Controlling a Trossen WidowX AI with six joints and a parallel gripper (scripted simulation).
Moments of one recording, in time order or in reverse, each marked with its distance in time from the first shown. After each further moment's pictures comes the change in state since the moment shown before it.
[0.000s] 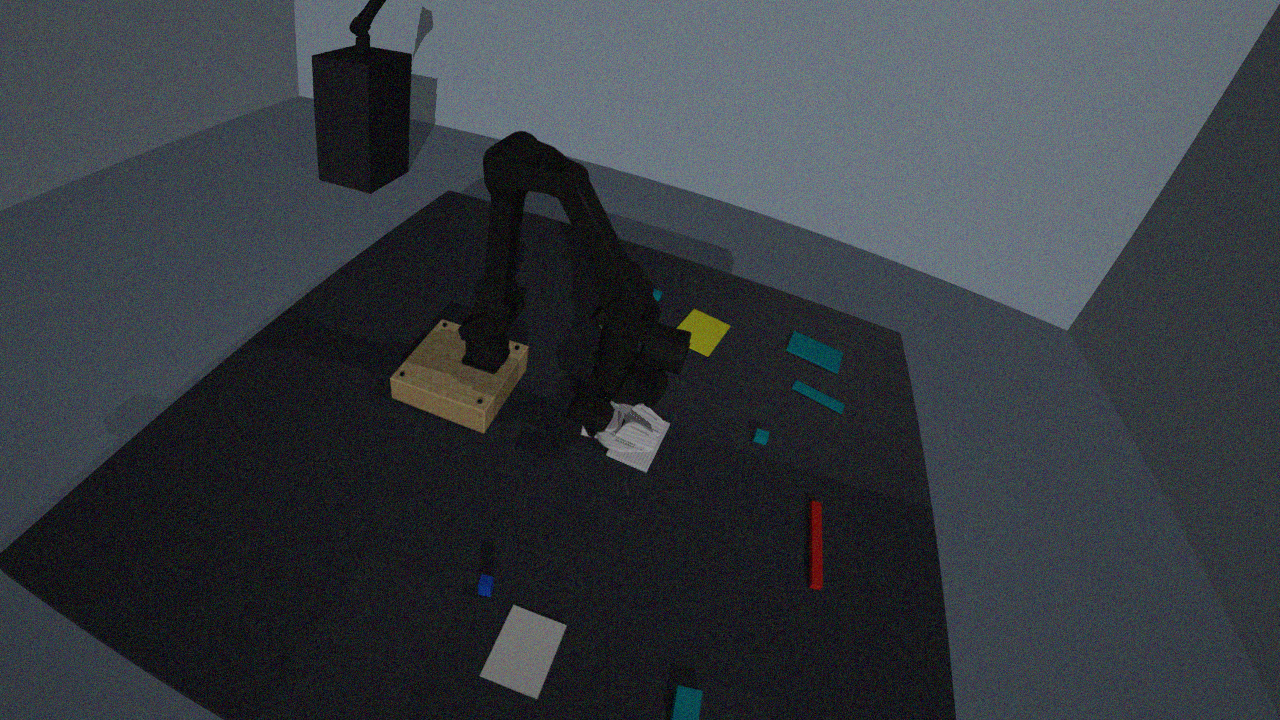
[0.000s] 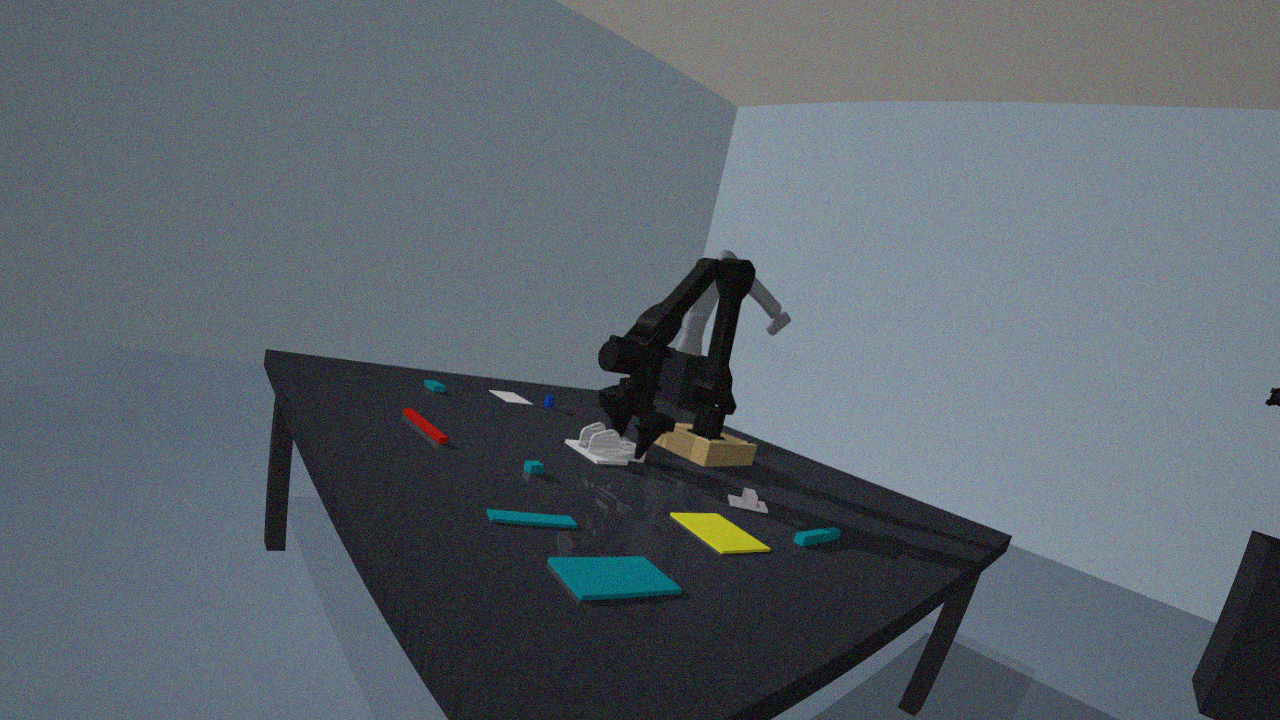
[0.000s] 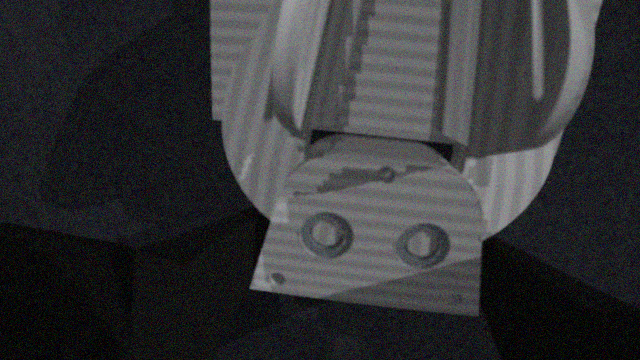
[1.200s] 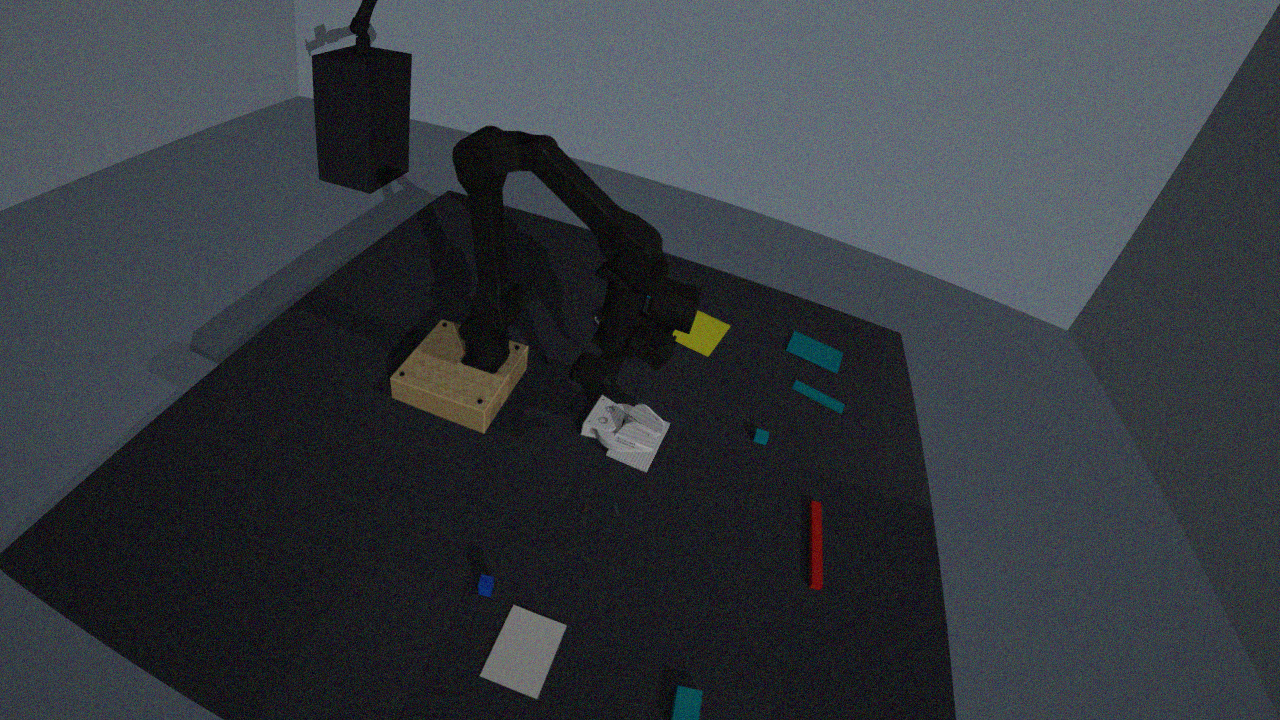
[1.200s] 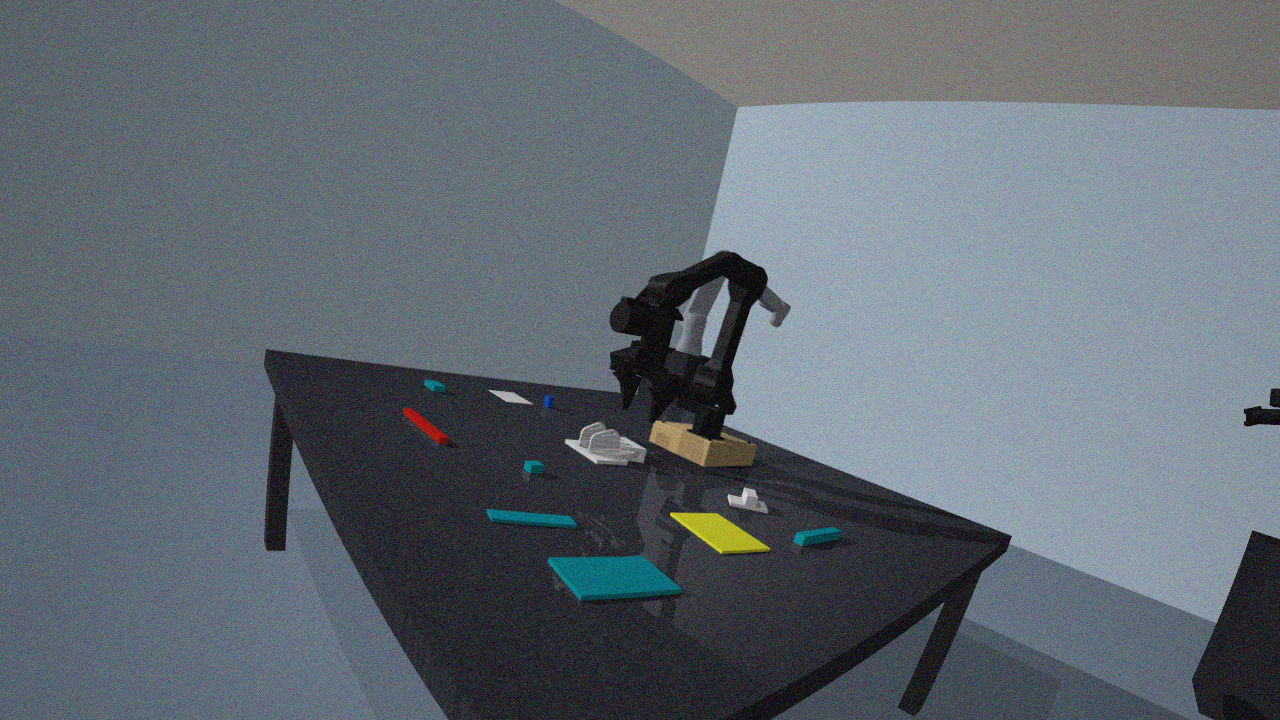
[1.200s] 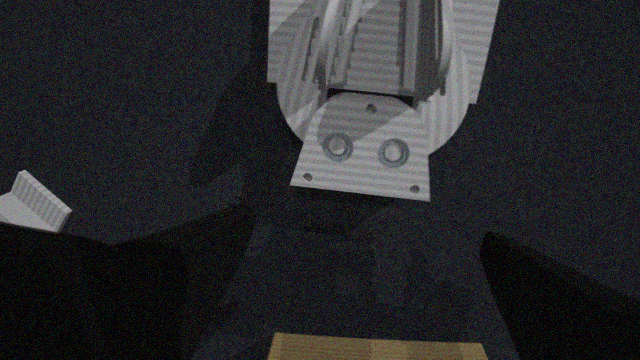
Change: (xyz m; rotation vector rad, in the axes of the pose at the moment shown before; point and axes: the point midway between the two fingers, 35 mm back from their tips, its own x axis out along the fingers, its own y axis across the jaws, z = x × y) arm -0.078 -0.001 -0.006 -0.005 0.012 -0.001
